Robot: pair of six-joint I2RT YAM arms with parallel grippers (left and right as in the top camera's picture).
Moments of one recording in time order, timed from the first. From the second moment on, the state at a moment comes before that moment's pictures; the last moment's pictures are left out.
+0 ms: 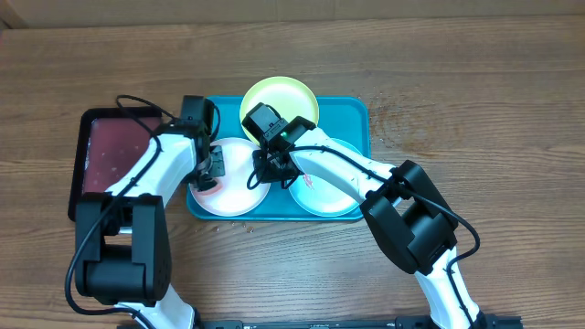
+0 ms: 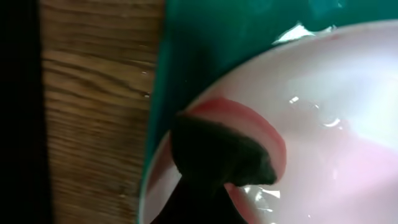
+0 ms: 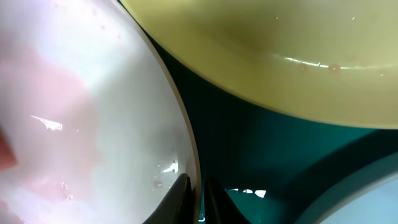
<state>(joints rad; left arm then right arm) -0.08 1.83 1.13 -0.71 -0.18 -0.25 0.76 2.24 1.70 -0.78 -0.10 0.57</state>
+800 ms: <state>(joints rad) -0.07 1.82 1.05 -0.63 0.31 -0.18 0.74 2.24 1.70 -0.78 -0.06 0.56</state>
